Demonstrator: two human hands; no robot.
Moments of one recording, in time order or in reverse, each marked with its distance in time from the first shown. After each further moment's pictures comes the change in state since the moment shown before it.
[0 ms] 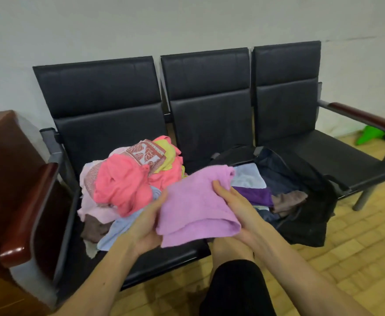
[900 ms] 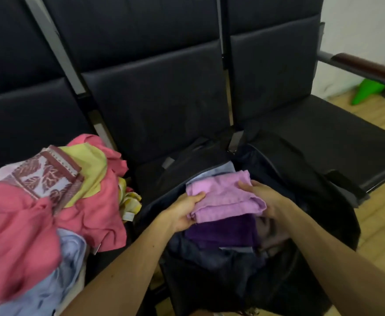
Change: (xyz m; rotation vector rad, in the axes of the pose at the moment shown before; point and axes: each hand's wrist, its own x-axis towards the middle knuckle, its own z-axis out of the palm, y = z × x) left_hand 0.390 -0.073 0.117 0.334 0.104 -0.325; right_hand 0.263 -0.043 -0.317 -0.355 0.401 0.278
